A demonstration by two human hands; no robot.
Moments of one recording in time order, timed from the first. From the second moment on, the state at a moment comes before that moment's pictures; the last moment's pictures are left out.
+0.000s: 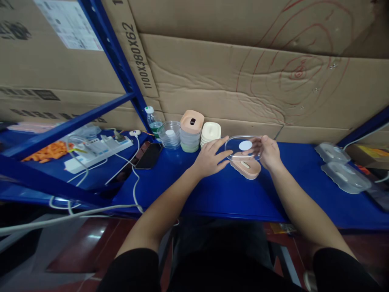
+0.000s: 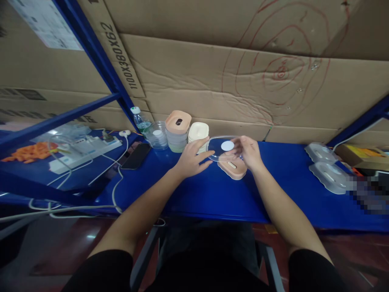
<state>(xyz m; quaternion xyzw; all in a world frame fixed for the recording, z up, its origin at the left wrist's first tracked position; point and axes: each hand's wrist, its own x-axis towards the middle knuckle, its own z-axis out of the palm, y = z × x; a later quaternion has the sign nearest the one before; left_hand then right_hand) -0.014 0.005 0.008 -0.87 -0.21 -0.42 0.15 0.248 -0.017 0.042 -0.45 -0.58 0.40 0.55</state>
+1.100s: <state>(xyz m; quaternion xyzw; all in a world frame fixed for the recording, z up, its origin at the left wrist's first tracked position) -0.106 0.065 0.006 -0.52 -0.58 -0.61 0.15 0.282 -0.015 0.001 -0.57 -0.81 0.11 0.11</state>
